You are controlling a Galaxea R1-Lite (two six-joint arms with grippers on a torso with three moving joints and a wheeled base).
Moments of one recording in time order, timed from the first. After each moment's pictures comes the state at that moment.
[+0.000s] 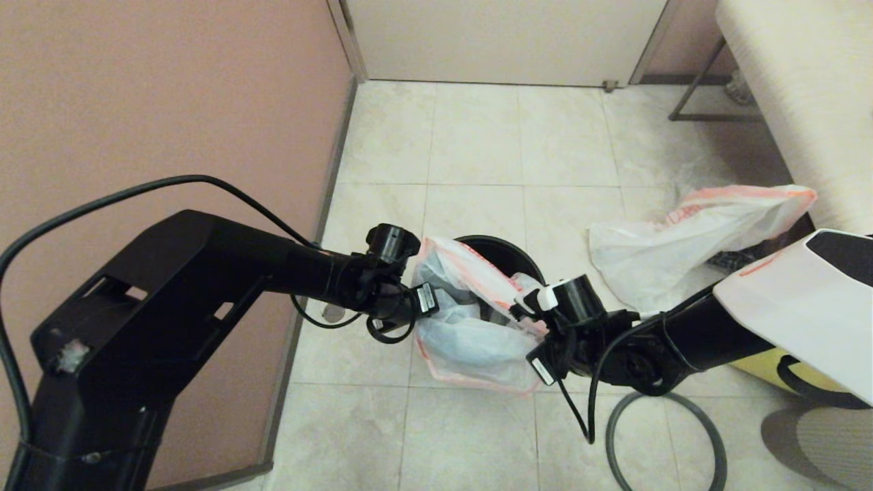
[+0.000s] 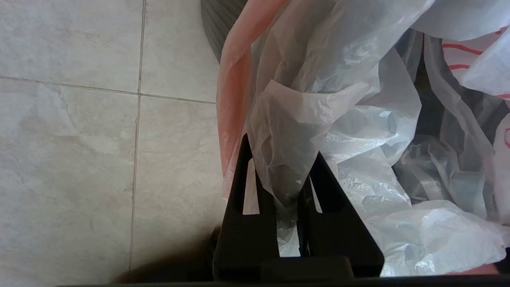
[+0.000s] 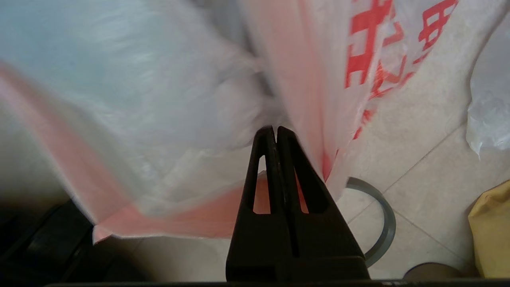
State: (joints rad) left arm -0.45 2.31 -1.62 0.12 -0.01 -0.59; right arm 0.55 2.19 -1.19 -0.27 -0.29 -0.22
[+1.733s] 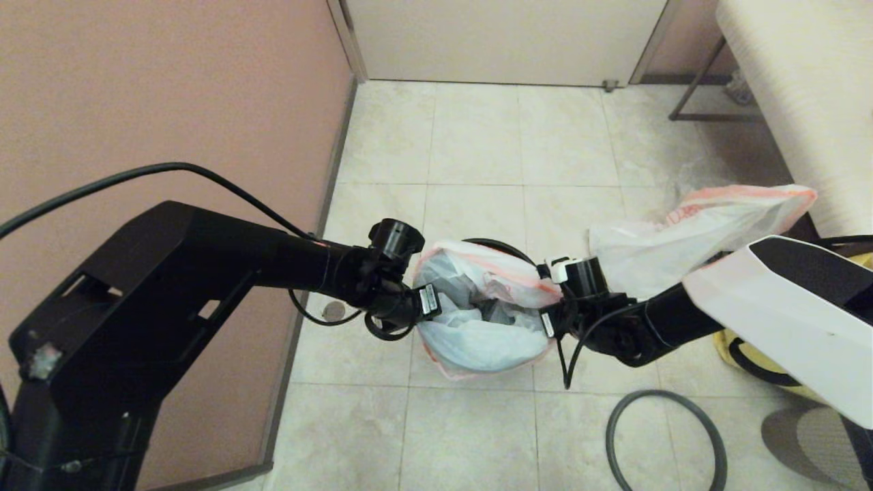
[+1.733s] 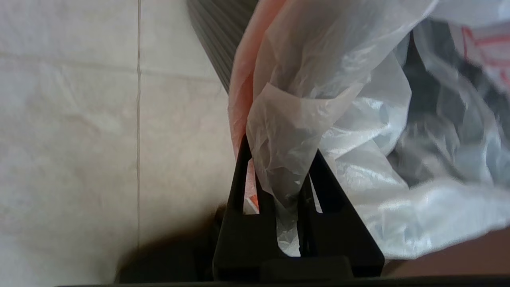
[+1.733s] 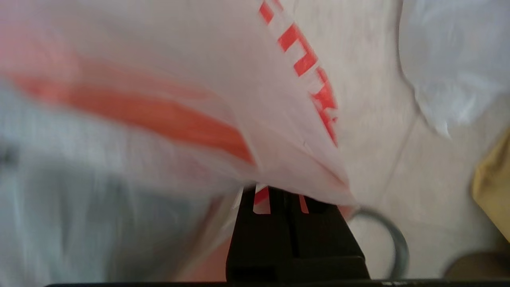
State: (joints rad) left arm -0.47 2.26 -1.63 0.24 -0.01 -0.58; right arm 0.44 2.34 -1.38 -0.43 -0.43 -0.06
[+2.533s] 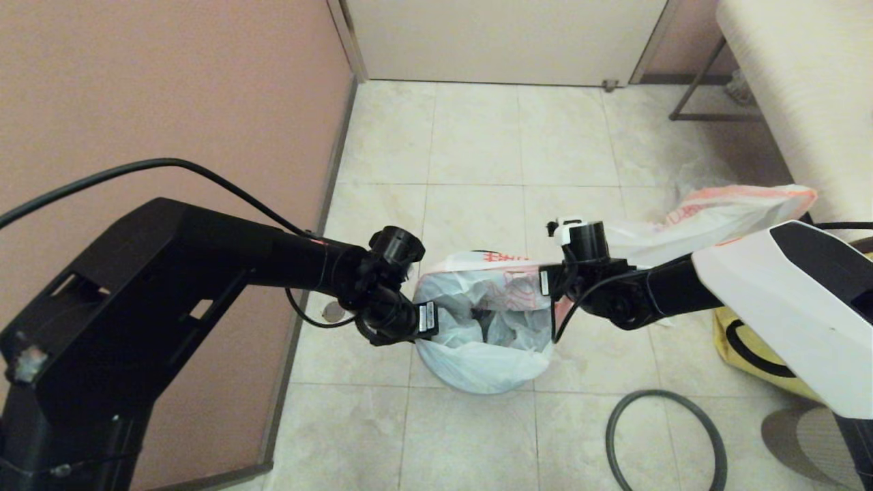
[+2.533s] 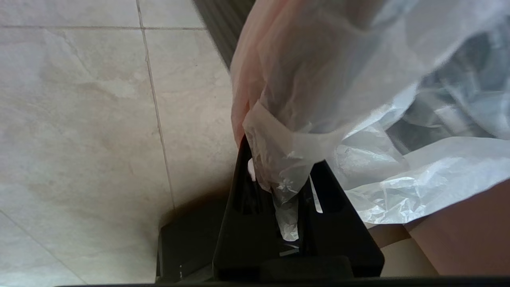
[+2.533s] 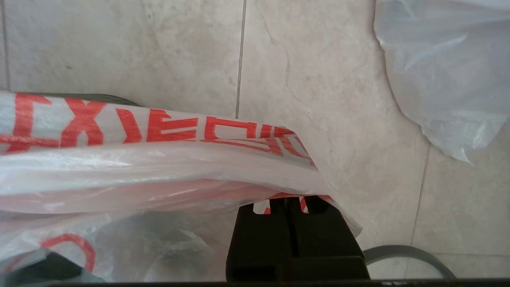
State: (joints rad) left arm -0.48 2.25 -1.62 0.38 -0.06 -0.43; right arm 0.41 2.35 -1.59 -0.35 -0.42 0.09
